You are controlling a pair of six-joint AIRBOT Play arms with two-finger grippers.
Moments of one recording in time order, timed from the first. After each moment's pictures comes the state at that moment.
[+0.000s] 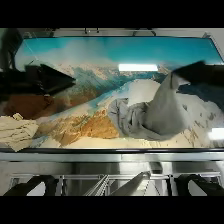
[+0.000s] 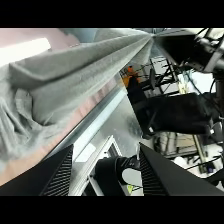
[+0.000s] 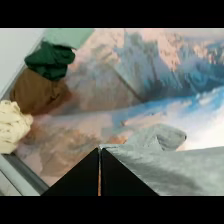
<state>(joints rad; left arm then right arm) 0.11 -1.07 1.06 0.26 -1.46 -1.12 -0.17 -0.95 1.06 -0.50 1.22 1.00</state>
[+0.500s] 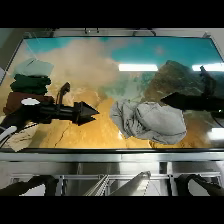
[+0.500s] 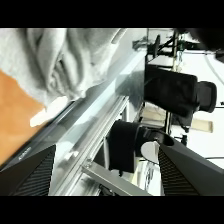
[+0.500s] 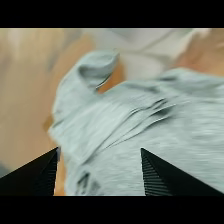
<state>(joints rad) -0.08 -1.36 0.74 0.27 -1.31 -0.97 -0.29 -1.07 0.80 -0.61 1.11 0.94</state>
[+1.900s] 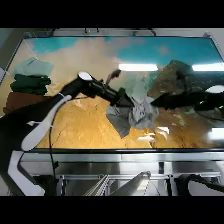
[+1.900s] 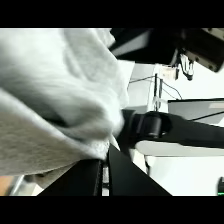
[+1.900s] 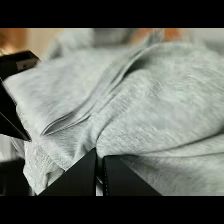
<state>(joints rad) -0.42 -1.86 1.58 0.27 -1.41 -1.14 -0.18 -1.35 0.96 -0.42 1.29 0.89</state>
